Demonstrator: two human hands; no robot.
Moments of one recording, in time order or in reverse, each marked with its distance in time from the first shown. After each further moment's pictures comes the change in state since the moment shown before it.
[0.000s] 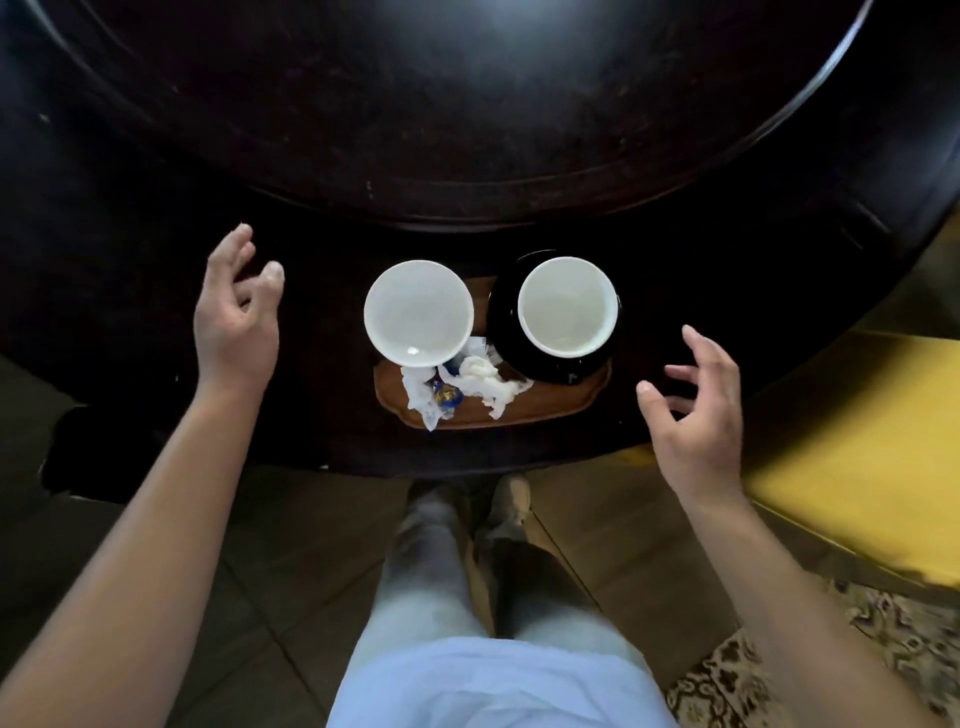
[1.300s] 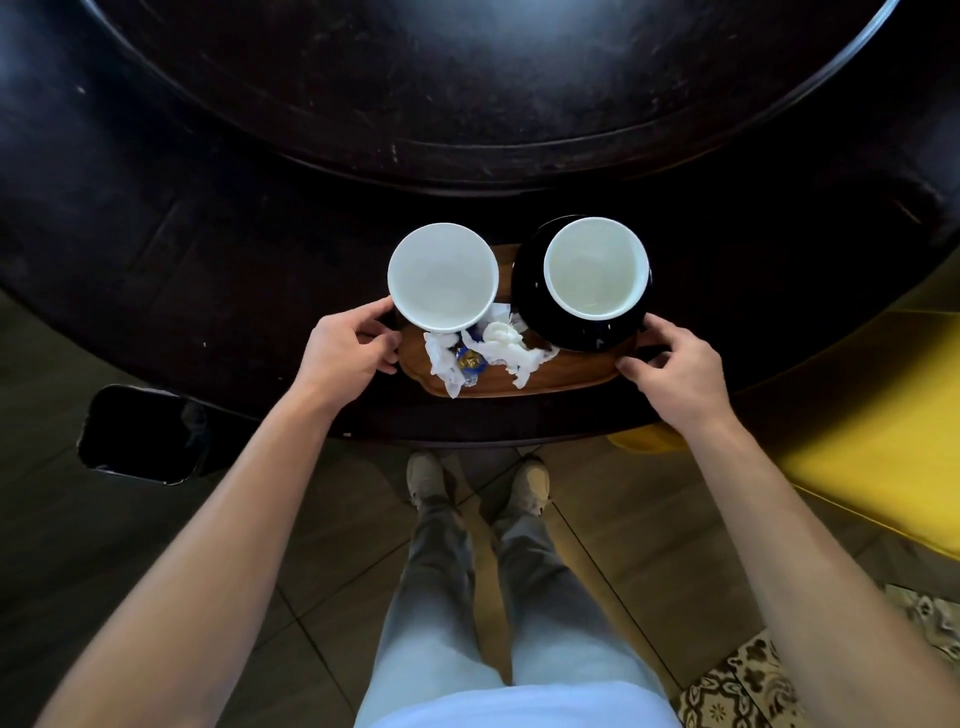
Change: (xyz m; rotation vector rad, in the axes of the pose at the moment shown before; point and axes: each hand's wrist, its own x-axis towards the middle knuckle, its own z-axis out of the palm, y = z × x) left_hand -0.045 -0.042 0.042 0.094 -0.409 -0.111; right_hand 0.024 0.018 0.040 -0.118 -0.241 0.195
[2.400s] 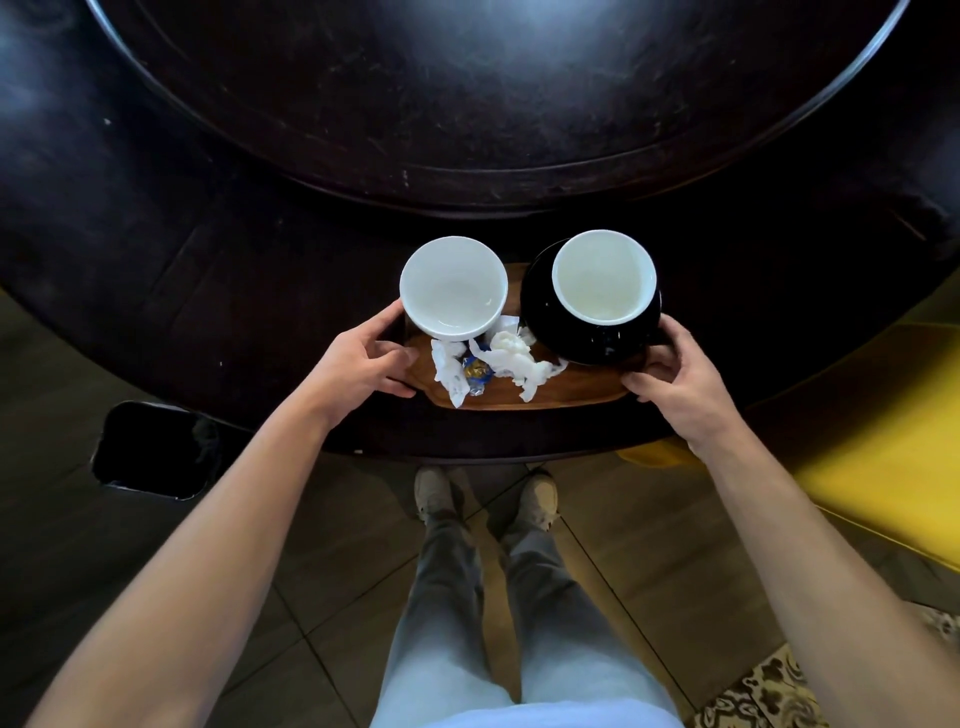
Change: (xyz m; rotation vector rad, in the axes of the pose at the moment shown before) left_hand 0.001 0.013 -0.013 -0.234 -0.274 -0.135; right_hand 0.001 0.007 0.000 0.475 -0.210 0.031
